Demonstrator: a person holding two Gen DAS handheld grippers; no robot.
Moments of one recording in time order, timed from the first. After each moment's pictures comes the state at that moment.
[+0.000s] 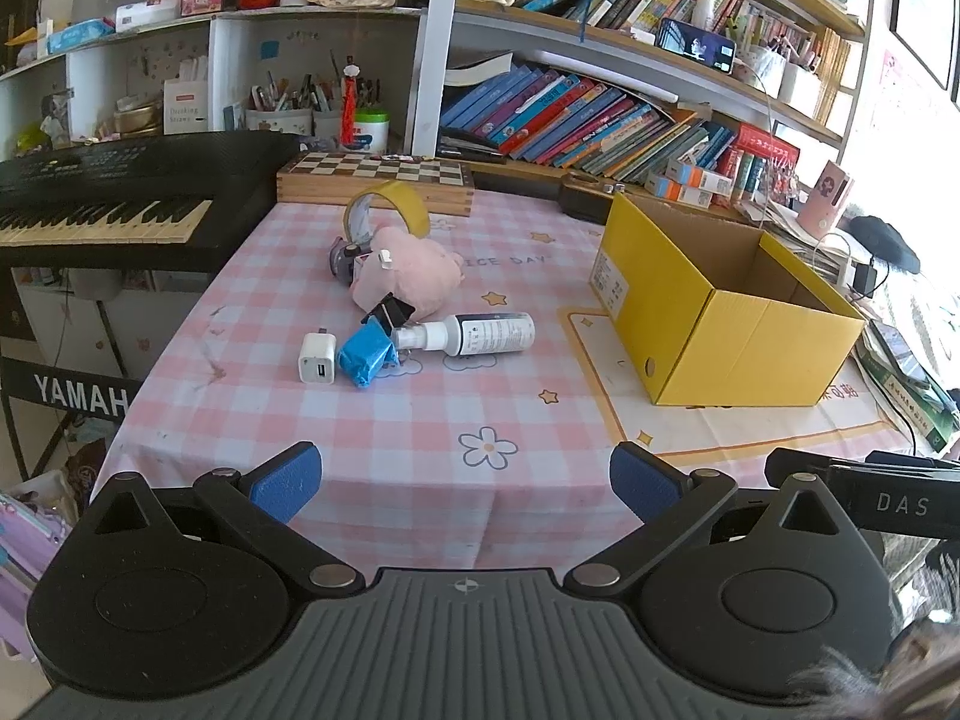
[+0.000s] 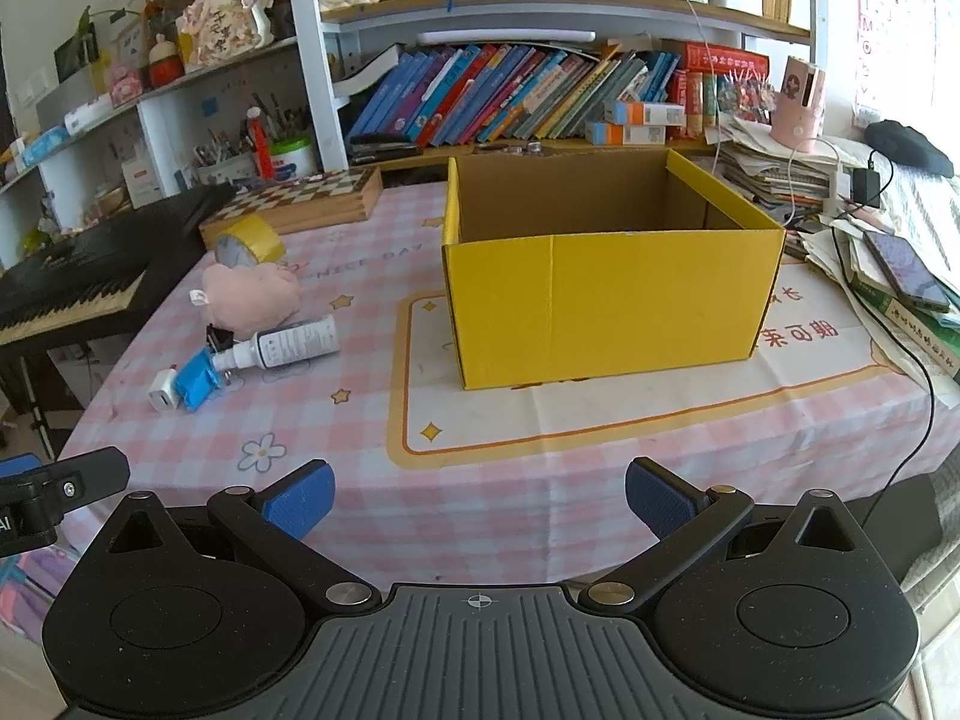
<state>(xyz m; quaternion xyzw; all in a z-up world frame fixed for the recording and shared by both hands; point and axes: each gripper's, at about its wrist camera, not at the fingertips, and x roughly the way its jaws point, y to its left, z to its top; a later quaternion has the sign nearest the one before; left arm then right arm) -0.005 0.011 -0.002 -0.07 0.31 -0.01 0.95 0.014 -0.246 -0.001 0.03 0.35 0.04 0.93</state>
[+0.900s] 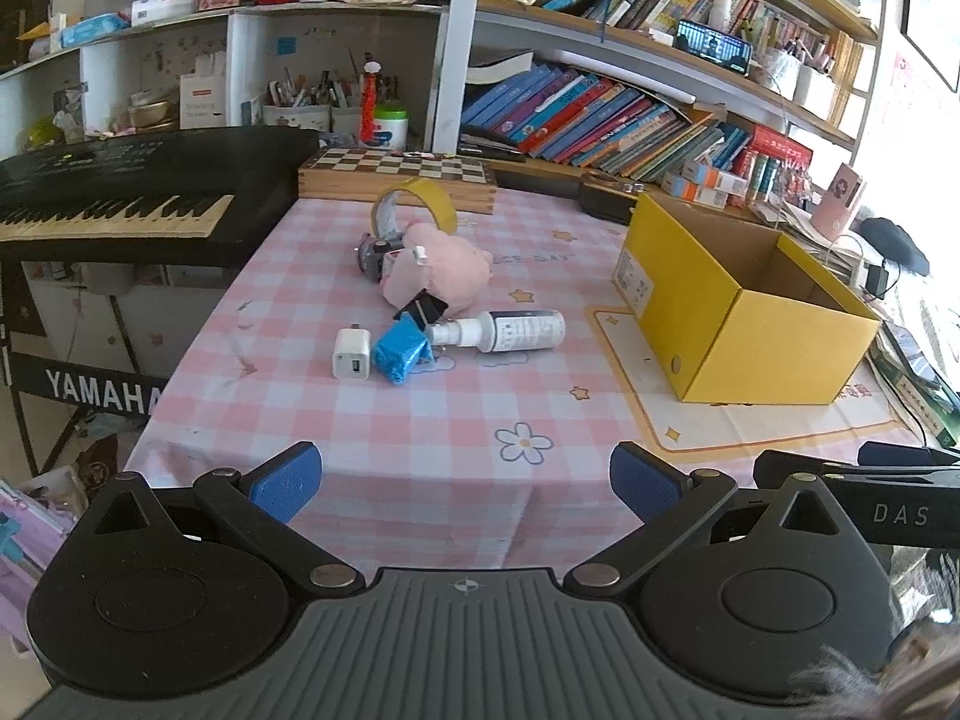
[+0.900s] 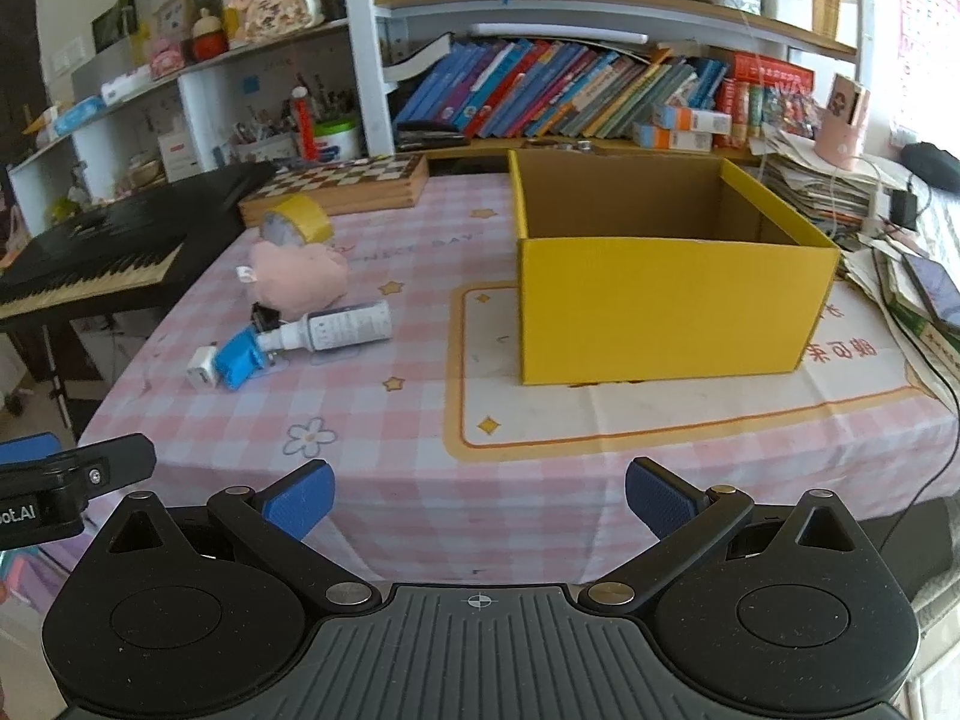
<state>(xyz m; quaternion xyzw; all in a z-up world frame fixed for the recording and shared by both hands) -0.007 0.034 0.000 -0.07 0.32 0.01 0.94 0.015 -0.213 0.000 0.01 0.36 0.08 0.93</state>
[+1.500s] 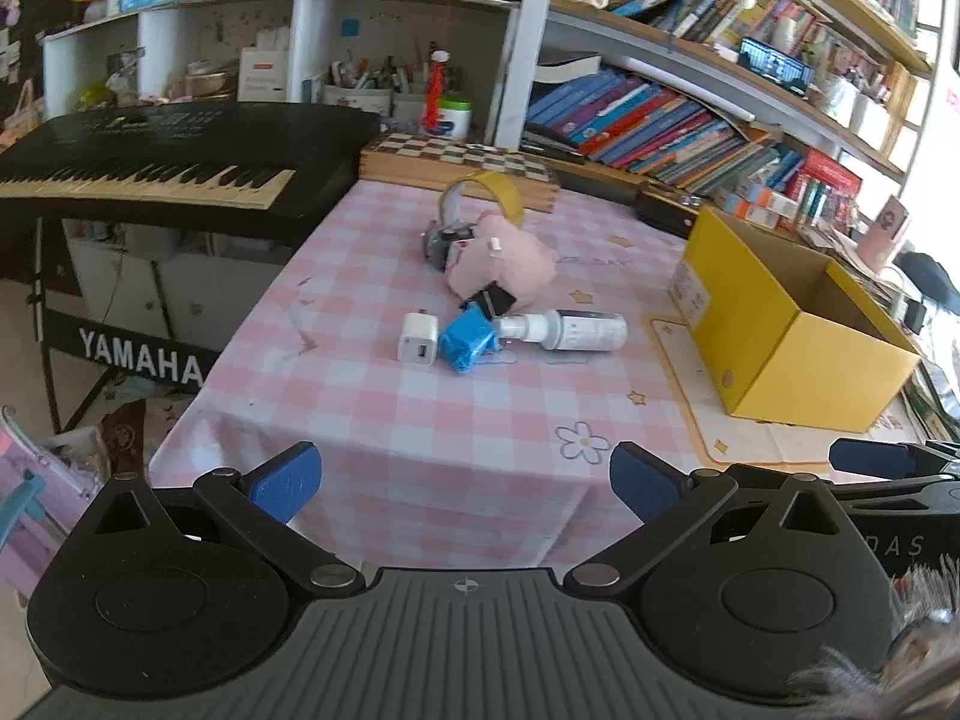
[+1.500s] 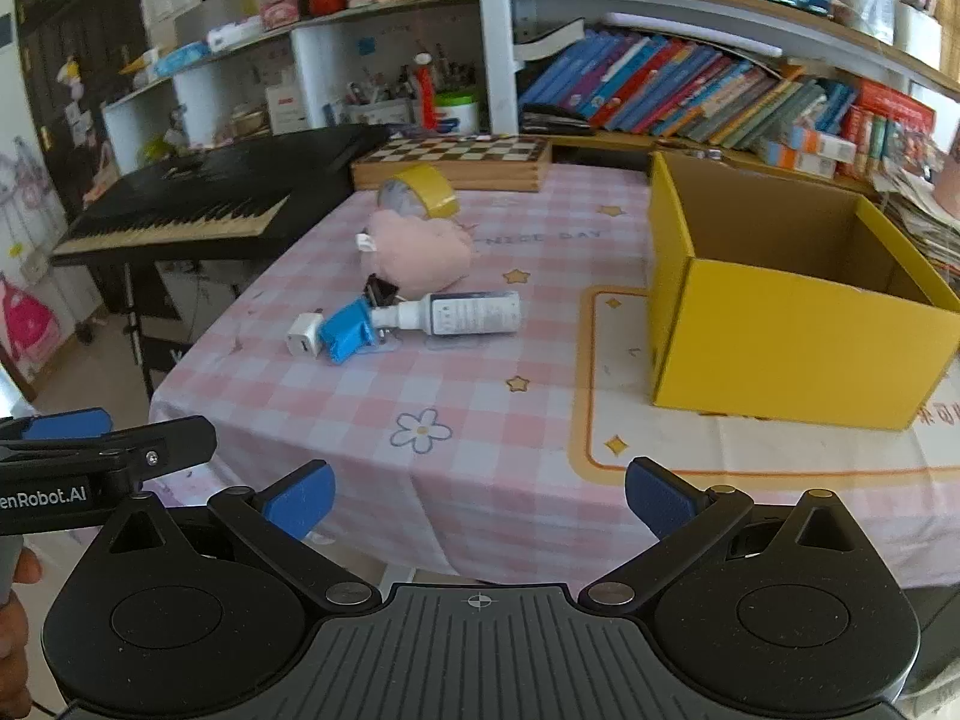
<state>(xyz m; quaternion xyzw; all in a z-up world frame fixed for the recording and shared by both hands) -0.008 0.062 -0.006 -0.10 0.33 0.05 0.94 0.034 -0.172 0.000 -0.03 0.37 0.18 0.91</state>
